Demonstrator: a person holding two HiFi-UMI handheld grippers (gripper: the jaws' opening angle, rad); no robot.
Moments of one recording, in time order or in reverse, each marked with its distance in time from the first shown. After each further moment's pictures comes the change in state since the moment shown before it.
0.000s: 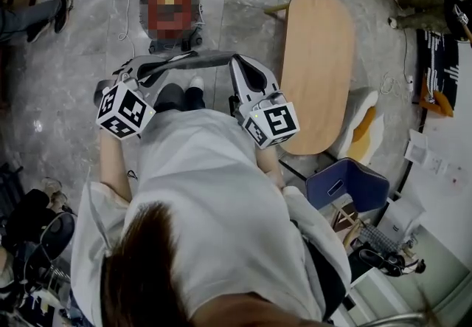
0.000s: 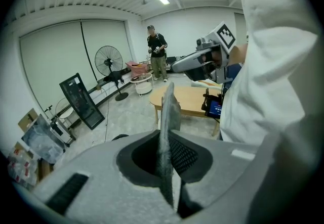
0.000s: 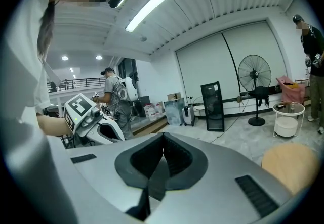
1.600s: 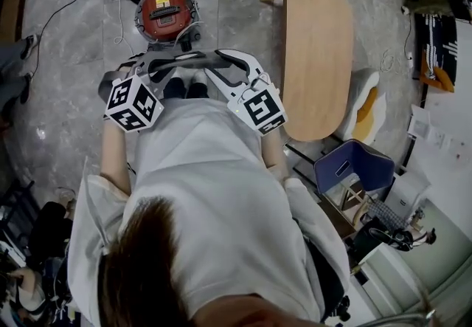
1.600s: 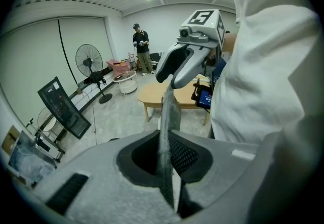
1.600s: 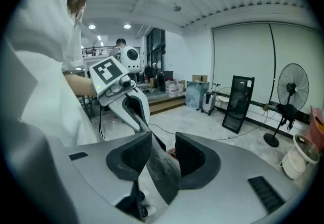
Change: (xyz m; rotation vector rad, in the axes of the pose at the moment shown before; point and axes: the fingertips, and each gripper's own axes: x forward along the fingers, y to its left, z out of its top) left arm 0.027 0.039 -0.010 0.148 0.039 -0.179; right arm 0.075 0.037 -0.025 -0.305 0.300 0.210
